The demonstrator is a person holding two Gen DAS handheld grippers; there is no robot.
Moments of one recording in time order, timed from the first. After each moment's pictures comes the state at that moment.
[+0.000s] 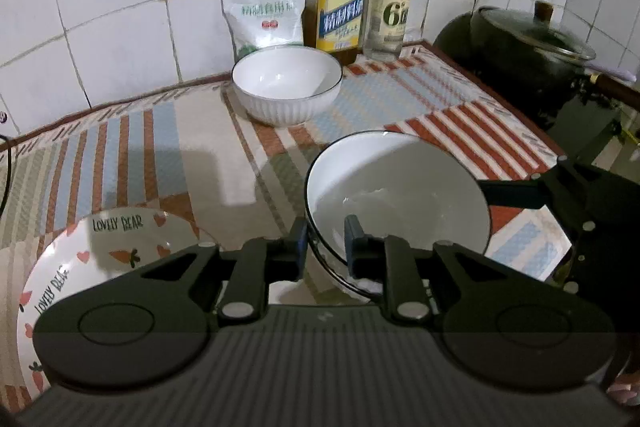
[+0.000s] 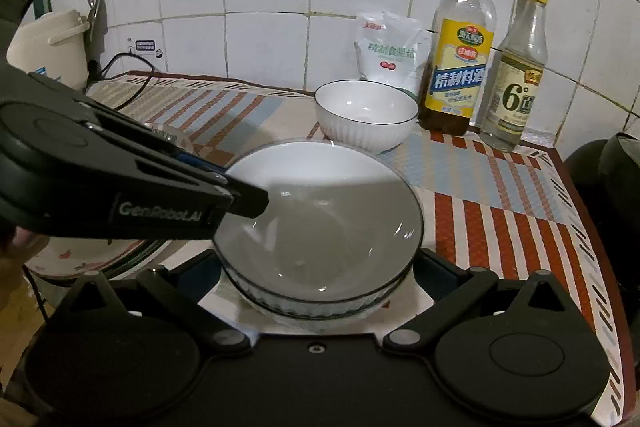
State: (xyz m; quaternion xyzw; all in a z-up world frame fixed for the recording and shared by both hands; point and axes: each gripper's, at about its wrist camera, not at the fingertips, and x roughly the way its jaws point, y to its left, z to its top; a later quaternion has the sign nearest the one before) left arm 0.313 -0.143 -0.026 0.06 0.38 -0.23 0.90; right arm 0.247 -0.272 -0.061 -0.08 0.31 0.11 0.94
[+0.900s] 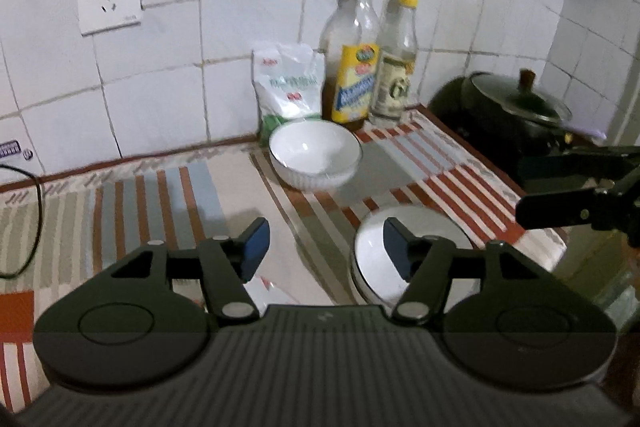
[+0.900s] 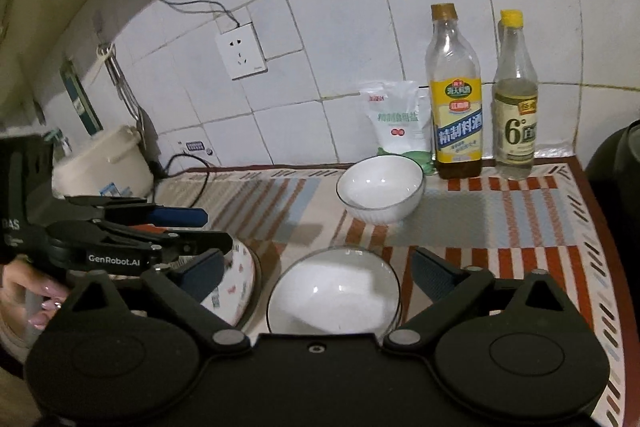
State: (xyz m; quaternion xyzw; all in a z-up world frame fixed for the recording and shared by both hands) left arm 0.321 -0.083 0.040 0.02 0.33 -0.25 0.91; right arm 0.261 -0.342 0.035 0.08 0.30 0.21 0.93
